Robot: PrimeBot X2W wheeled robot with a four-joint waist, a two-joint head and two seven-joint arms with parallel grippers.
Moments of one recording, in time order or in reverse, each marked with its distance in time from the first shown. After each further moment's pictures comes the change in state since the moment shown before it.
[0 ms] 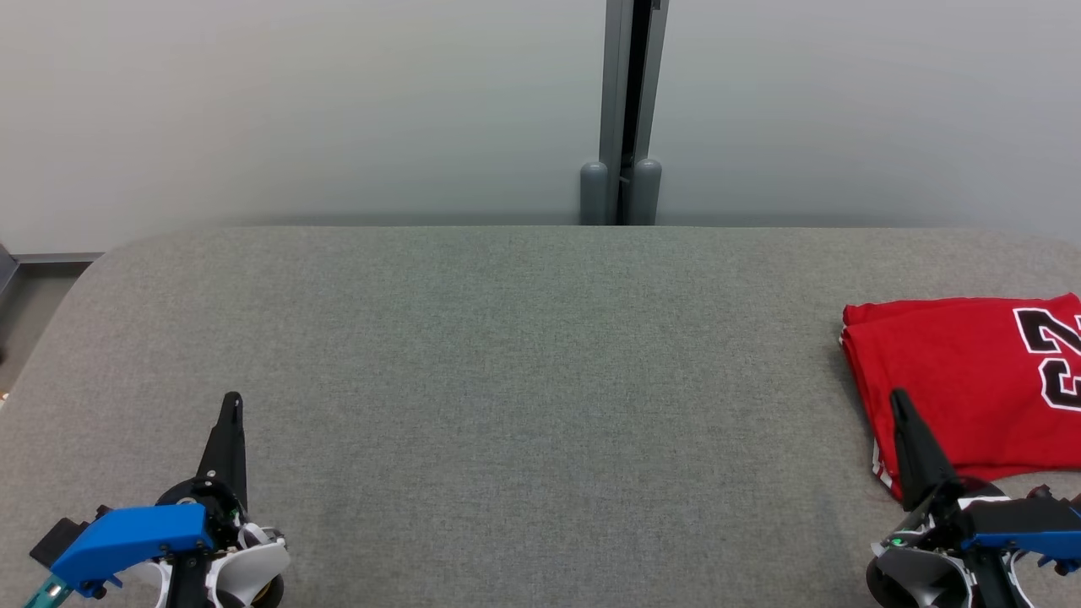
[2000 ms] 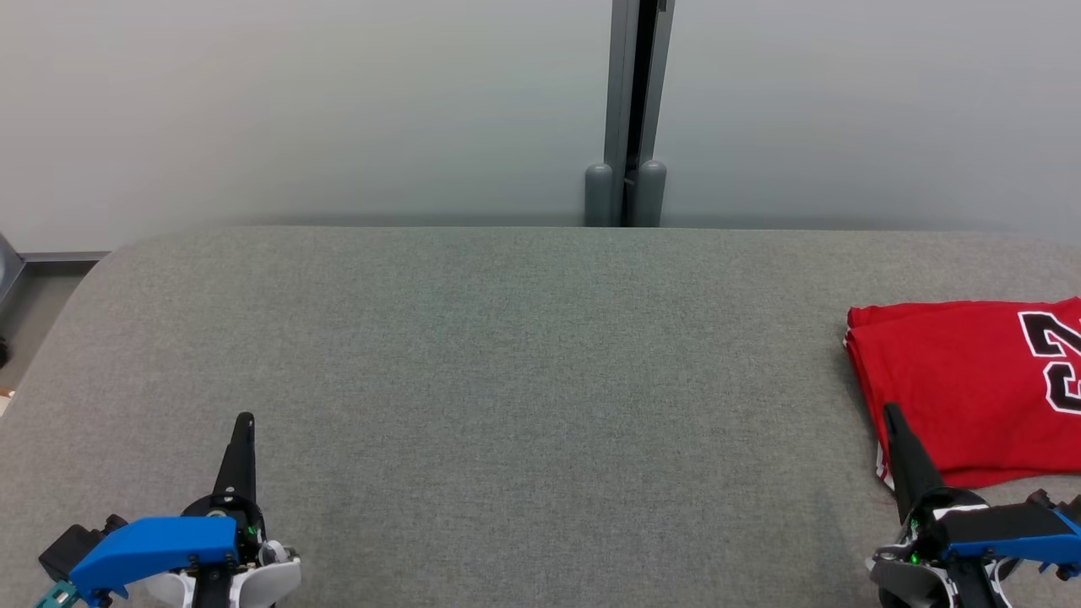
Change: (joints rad) left arm 0.023 0.001 -0.031 0.020 0.156 0.010 -0.044; right arm 0.011 0.001 0.016 0.025 -0.169 0.000 -0.044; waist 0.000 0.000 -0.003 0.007
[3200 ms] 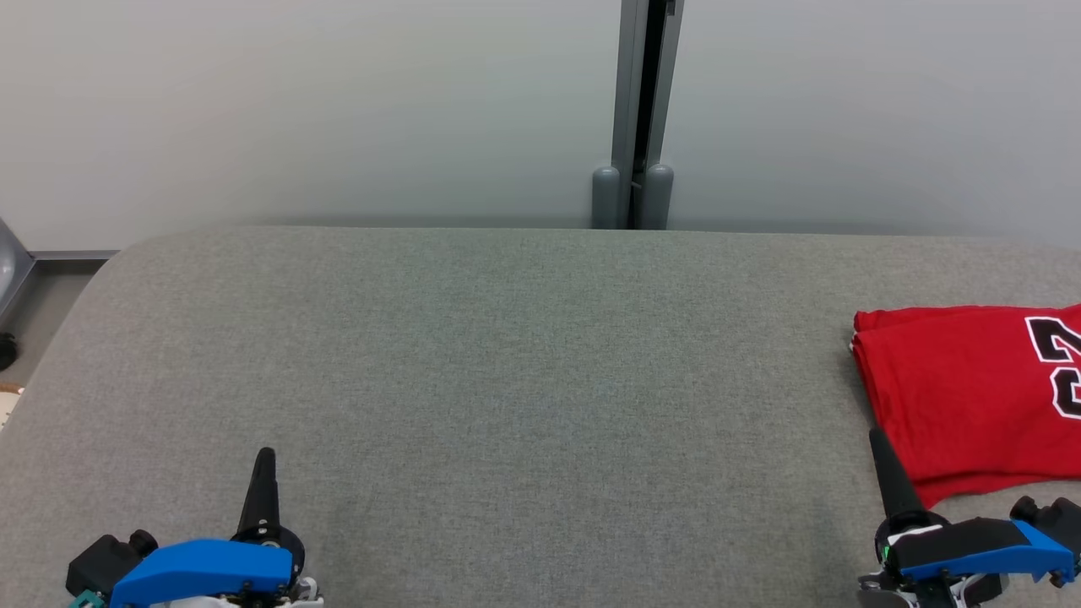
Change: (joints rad) left arm 0.046 0.001 -0.061 0.039 0.298 0.017 -0.083; right arm 0.021 0.001 0.032 0.046 -0.320 0.000 -0.080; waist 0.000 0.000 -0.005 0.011
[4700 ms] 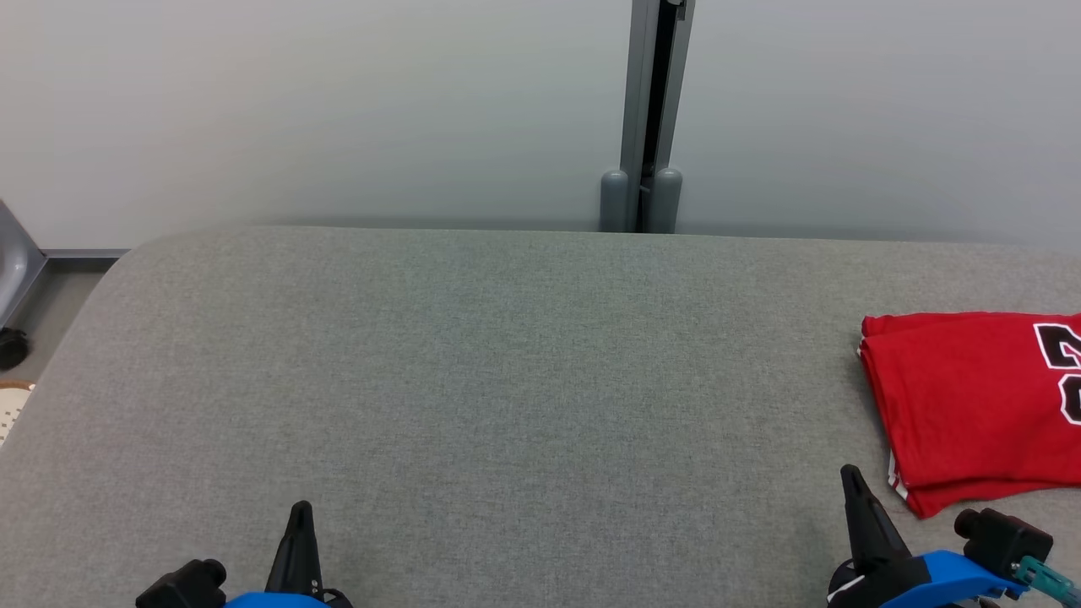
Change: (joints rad) left arm 0.079 0.003 -0.103 0.068 0.533 0.030 -0.151; right arm 0.030 0.000 0.058 0.084 -0.570 0.000 -0.148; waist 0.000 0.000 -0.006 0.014
